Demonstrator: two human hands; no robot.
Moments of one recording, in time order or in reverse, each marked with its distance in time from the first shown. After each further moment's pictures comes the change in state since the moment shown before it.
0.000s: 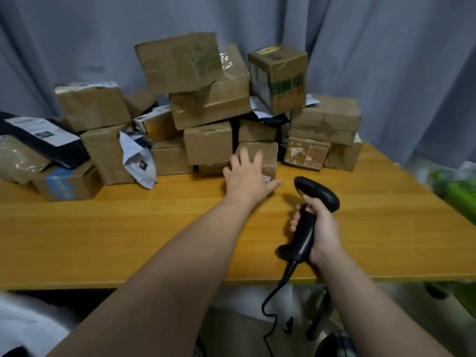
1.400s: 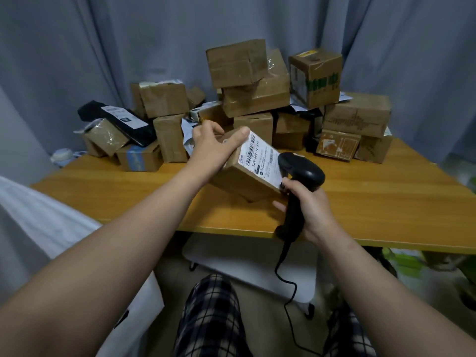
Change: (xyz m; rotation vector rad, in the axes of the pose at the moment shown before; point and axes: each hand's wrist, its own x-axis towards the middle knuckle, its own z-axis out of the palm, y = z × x) left_hand -0.123 -0.112 -0.114 -0.764 0.283 -0.169; right_hand -0.091 0.036 0.052 -0.183 -0.313 -0.150
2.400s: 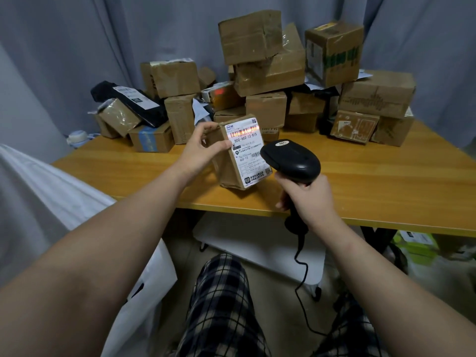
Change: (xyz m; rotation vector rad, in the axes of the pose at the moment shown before) left_hand -0.014 -0.065 -0.023 -0.268 -0.121 -0.088; right_hand -0.024 0.019 0.010 -0.506 -0.101 -0.332
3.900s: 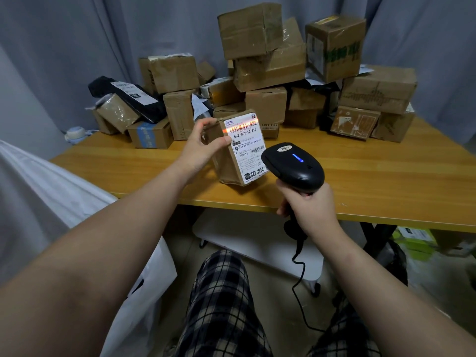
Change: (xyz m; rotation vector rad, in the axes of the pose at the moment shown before) left_hand -0.001 -0.006 0.003 -0.073 0.005 0.028; right_hand -0.023 0.000 0.001 -0.024 0.026 -0.036
